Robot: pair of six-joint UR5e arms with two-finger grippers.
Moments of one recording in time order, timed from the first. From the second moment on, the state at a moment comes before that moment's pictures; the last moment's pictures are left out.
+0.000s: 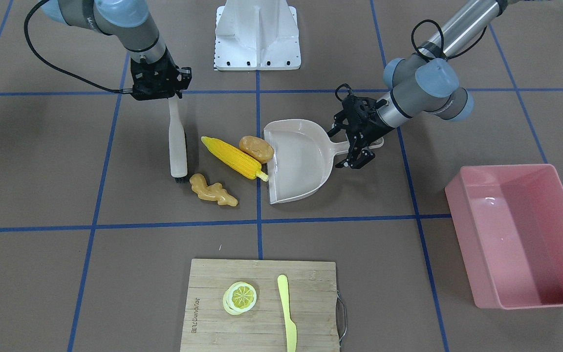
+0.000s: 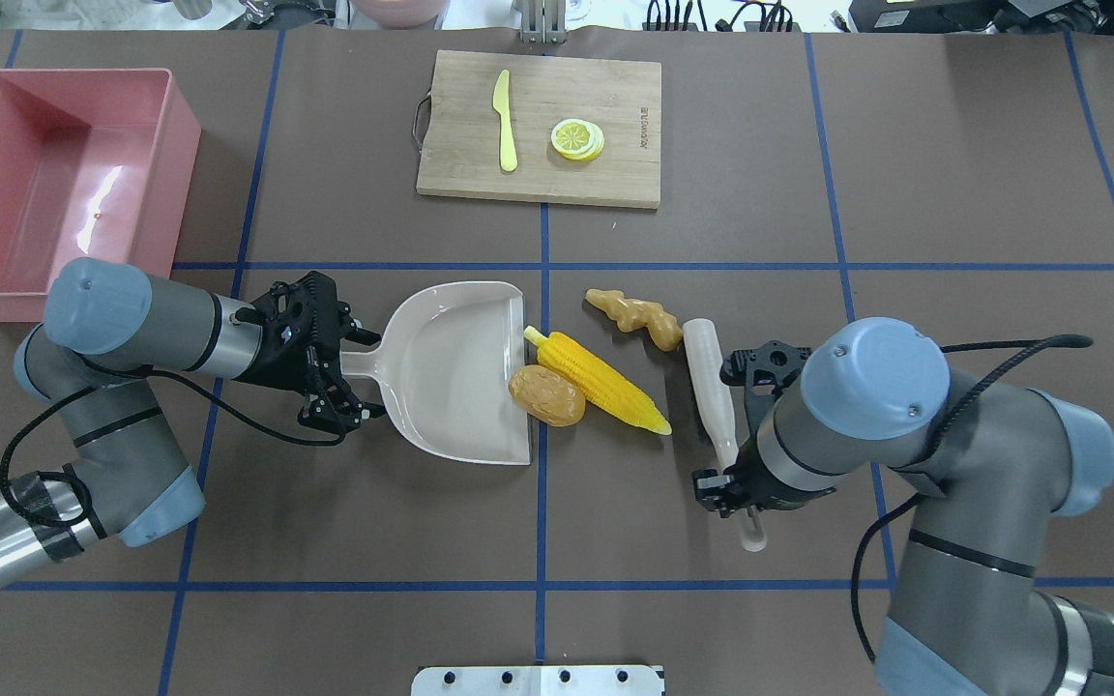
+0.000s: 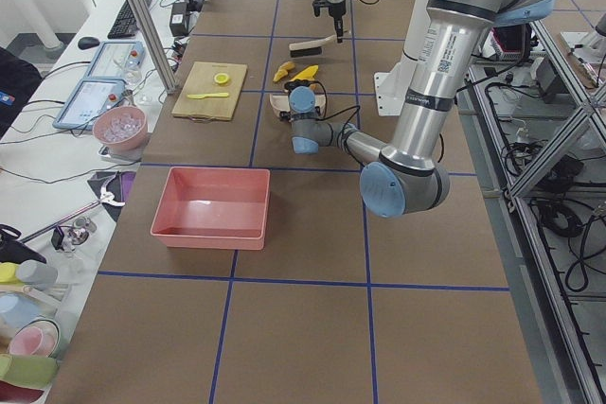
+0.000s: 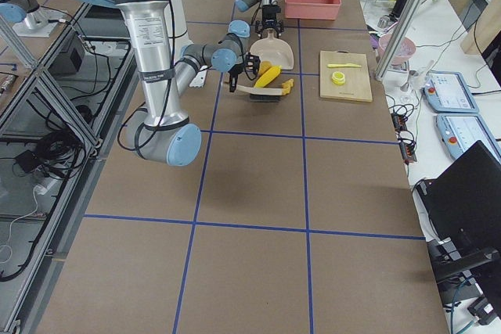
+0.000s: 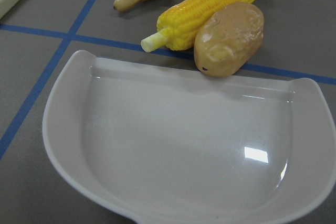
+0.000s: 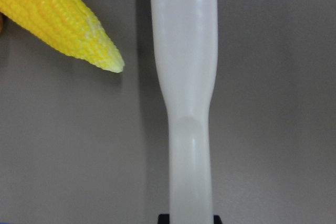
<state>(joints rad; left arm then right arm) -0.62 -1.92 -1.48 -2.70 -2.09 -0.05 0.42 -1.26 2.03 -1.61 2.00 1.20</state>
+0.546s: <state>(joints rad) -0.61 -1.92 -1.48 -2.69 -2.09 -0.05 0.36 -1.08 1.95 -1.68 1.97 1.28</state>
